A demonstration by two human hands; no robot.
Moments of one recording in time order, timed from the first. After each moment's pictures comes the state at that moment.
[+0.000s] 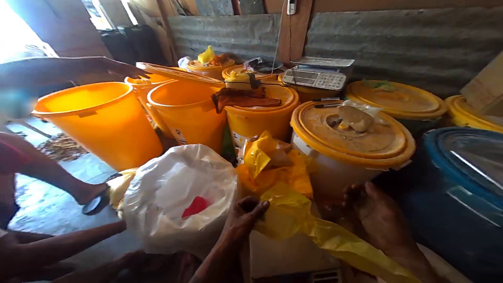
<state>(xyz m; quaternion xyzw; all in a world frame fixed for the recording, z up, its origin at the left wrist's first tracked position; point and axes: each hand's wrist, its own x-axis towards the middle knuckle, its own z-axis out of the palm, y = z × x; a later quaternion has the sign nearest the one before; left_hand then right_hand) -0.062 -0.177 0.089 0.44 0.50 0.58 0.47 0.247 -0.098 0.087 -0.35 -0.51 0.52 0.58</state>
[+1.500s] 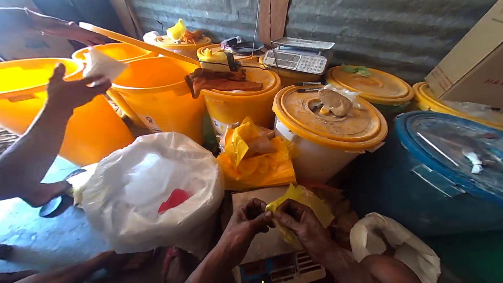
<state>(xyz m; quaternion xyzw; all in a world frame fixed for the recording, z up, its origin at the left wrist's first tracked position) -0.032 -0.192 0.066 0.38 0.40 0.51 0.66 0.162 -0.158 0.048 -0.29 -0.56 0.65 0.44</state>
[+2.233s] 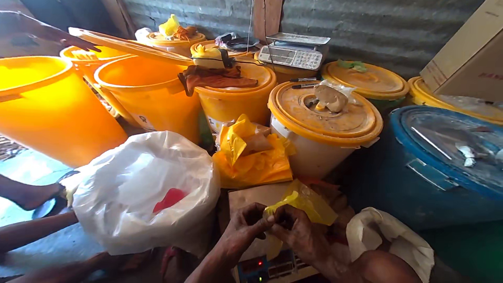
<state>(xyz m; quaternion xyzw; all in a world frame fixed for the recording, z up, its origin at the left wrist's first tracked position) -0.031 -0.197 0.061 0.45 0.42 0.45 0.65 0.160 -0.174 0.045 -0.36 -0.63 0.55 0.41</state>
